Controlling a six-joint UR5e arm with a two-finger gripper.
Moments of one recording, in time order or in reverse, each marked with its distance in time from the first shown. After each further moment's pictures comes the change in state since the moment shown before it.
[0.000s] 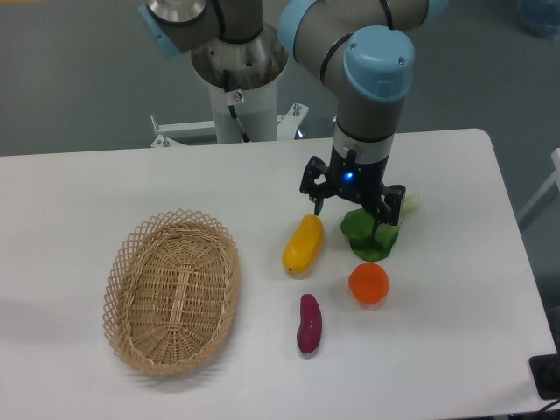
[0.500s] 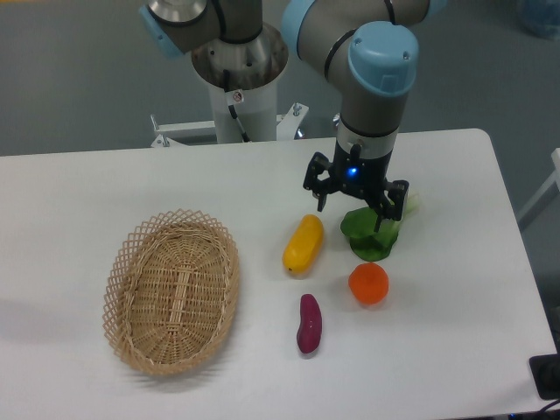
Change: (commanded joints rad) arm 0.014 0.018 -0.028 0.005 -0.002 0.011
